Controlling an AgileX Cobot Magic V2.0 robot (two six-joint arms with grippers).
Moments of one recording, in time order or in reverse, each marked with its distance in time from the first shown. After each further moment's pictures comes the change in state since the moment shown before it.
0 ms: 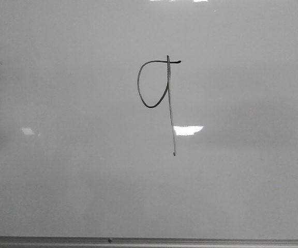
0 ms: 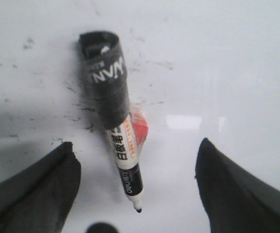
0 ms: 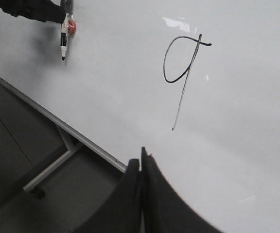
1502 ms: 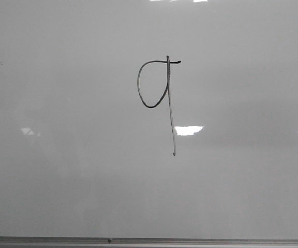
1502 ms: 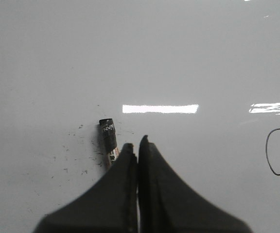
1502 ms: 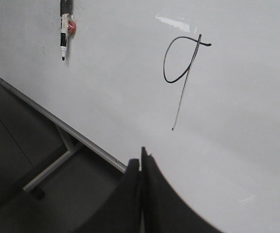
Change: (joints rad) left arm 0.000 -0.972 0.392 0.004 -0.026 0.000; right arm 0.000 0.000 0.000 0.000 0.000 0.000
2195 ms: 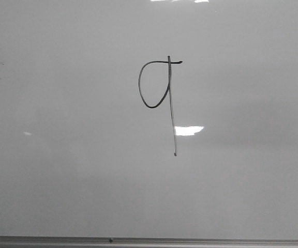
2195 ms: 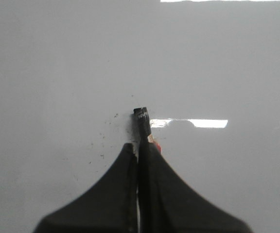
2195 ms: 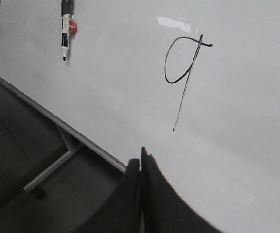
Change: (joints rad) left arm 0.000 -0.225 0.205 0.371 -0.076 -0.302; right arm 0.000 0.000 0.000 0.000 0.000 0.000
